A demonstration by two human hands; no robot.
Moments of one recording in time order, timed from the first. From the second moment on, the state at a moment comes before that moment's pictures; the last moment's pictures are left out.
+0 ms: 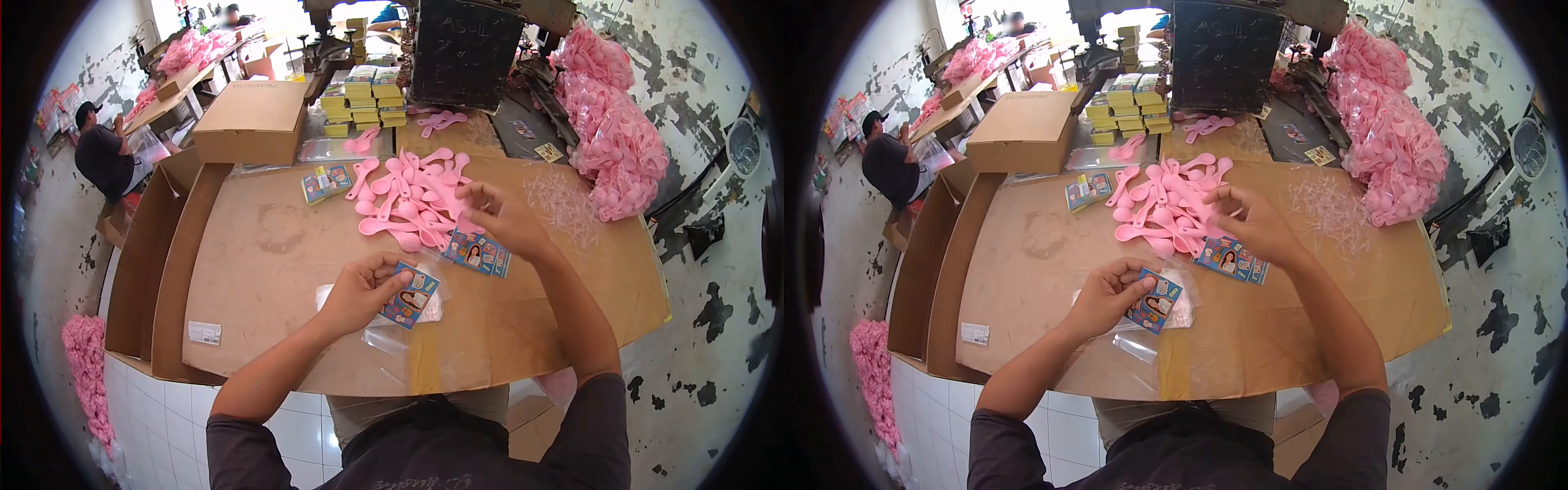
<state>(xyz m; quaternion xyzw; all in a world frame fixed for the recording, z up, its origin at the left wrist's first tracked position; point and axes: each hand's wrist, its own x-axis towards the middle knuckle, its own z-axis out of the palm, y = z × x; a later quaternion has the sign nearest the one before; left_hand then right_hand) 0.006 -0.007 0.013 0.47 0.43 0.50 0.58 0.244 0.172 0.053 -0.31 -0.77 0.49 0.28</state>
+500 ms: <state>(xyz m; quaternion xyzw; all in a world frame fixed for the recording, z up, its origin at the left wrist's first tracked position) 0.012 -0.011 0.008 0.57 0.45 0.46 0.51 0.225 0.105 0.028 -0.22 -0.77 0.54 0.25</state>
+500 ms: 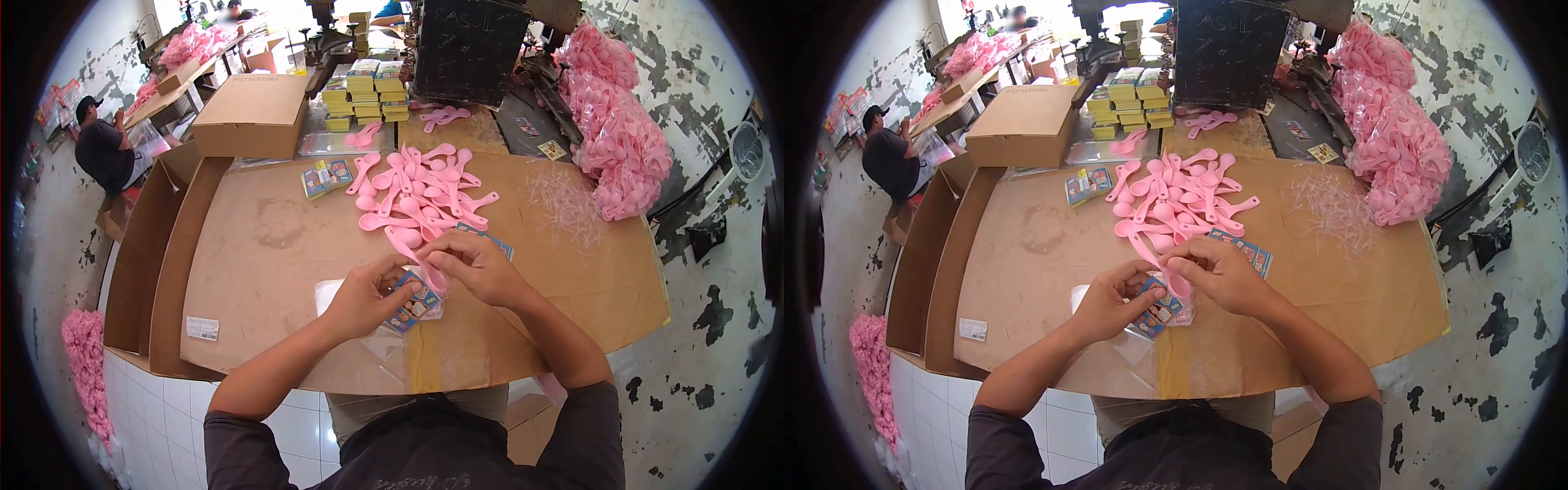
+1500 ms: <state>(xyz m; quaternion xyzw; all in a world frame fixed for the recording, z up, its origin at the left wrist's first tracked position) 0.007 -0.008 0.006 0.53 0.44 0.48 0.55 0.225 0.103 0.024 -0.08 -0.85 0.37 0.36</state>
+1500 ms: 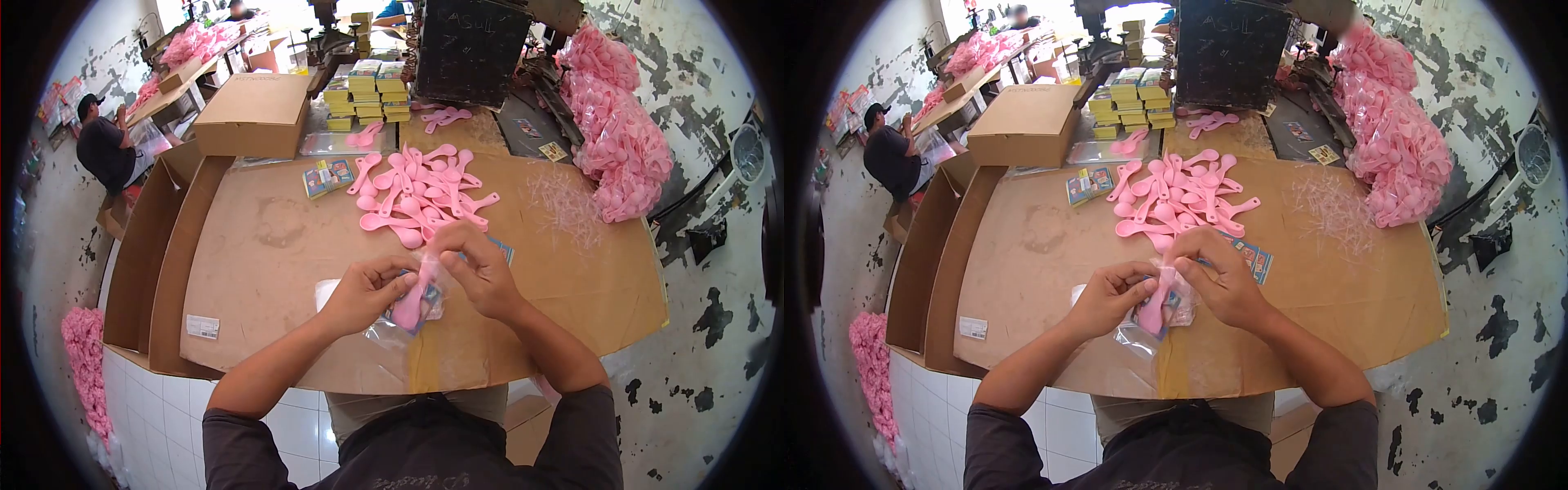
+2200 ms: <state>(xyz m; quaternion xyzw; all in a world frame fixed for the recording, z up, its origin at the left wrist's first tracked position) 0.023 -0.030 0.047 0.71 0.37 0.49 0.34 0.240 0.061 0.153 -0.11 -0.96 0.03 0.27</state>
